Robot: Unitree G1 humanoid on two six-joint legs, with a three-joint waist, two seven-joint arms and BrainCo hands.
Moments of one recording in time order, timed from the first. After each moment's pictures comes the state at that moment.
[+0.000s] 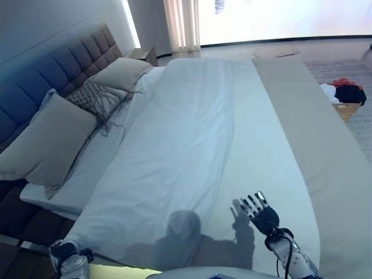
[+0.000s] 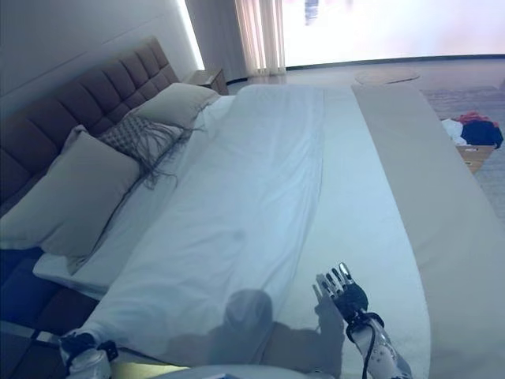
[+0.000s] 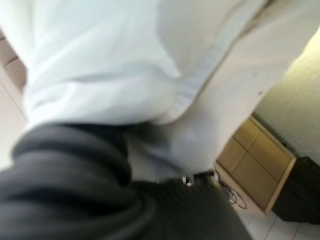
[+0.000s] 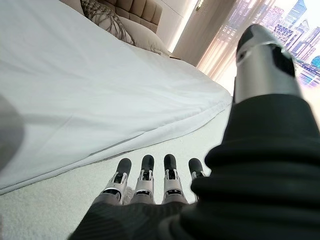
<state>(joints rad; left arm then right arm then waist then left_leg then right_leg) 0.04 0.36 0.29 1.13 -0.19 -0.18 0.48 0.20 -0.32 0.05 0.36 1.14 0.15 0.04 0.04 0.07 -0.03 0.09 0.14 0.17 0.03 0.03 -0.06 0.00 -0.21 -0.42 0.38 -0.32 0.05</state>
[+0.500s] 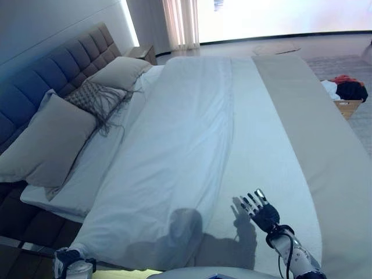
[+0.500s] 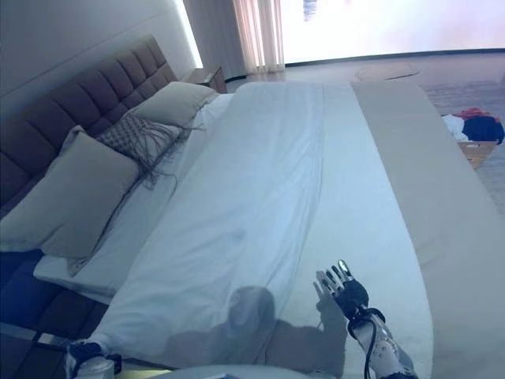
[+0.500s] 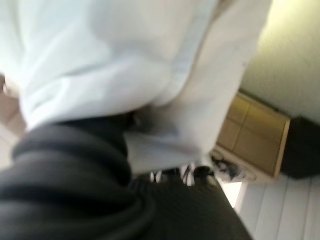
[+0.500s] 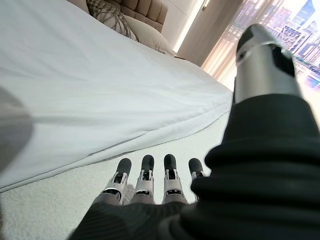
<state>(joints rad) 0.03 0.37 0.21 1.21 0.01 -0.05 0.54 0.17 -0.35 0.05 0.36 1.13 0.18 0.03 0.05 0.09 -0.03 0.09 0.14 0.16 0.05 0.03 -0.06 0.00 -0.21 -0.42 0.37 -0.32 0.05</state>
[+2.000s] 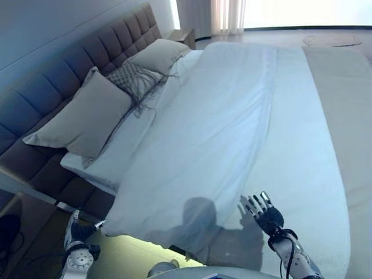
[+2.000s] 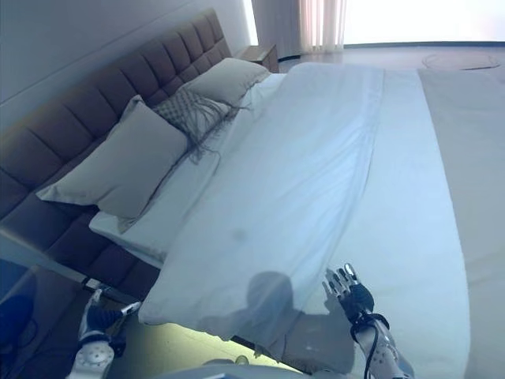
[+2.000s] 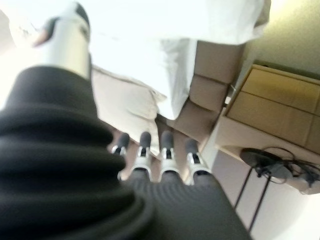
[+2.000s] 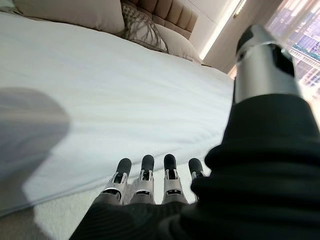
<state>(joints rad) 0.18 0.41 0.02 0.74 0.17 -0.19 0.44 0.20 -0.32 0.02 0.38 1.10 0.10 0.04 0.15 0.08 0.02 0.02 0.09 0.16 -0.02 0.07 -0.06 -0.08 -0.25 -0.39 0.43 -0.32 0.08</state>
